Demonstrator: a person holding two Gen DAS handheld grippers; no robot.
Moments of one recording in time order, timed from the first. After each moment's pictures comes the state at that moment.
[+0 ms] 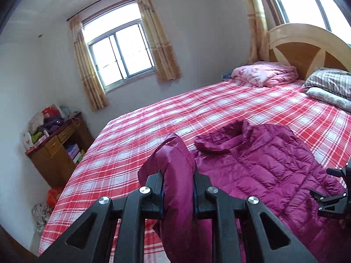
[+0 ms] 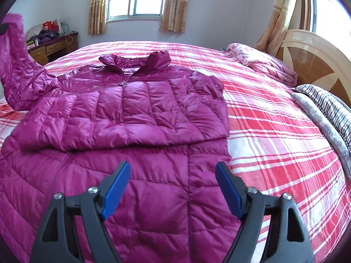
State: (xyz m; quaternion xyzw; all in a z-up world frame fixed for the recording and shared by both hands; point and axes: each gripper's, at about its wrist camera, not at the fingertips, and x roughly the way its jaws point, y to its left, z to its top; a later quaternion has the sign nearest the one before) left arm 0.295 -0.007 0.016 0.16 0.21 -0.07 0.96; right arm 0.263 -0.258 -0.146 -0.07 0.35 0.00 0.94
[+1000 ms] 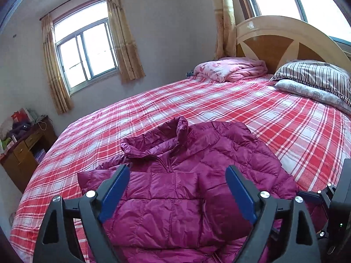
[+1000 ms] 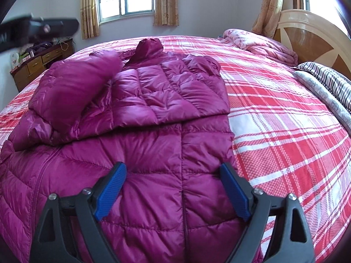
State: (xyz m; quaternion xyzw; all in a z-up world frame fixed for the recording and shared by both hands) left arm 0.327 -0.129 -0.043 0.14 0.22 -0.15 0.95; right arm 0.266 -0.272 -0.167 -0.02 0.36 0.01 0.93
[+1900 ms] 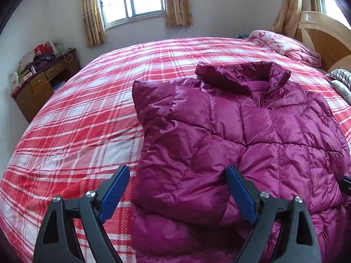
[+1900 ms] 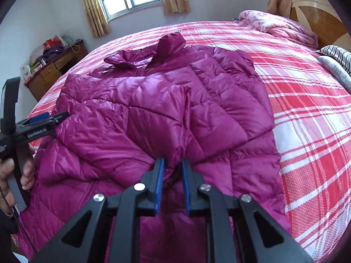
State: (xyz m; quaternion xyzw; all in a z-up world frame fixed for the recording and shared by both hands) left arm 0.404 0.015 -0.132 0.05 0.37 -0.03 0.93; right arm 0.308 -0.252 -0.142 0.06 0.41 0.08 0.91
